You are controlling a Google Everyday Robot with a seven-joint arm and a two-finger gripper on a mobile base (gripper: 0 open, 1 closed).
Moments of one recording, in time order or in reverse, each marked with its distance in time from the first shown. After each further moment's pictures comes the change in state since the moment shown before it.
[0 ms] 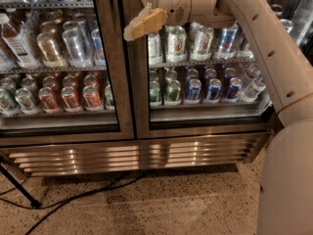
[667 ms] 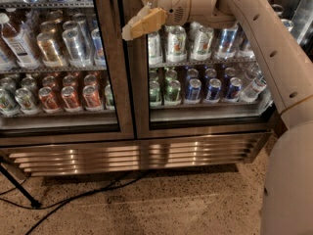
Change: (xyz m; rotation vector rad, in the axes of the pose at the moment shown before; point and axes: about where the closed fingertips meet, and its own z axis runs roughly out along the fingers) arm -0.001 0.000 0.002 0.018 0.005 0.003
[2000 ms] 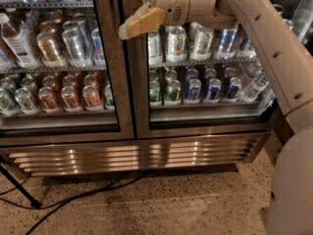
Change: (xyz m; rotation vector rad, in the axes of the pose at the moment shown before) arm -0.001 -0.001 0.003 0.035 0.011 0.008
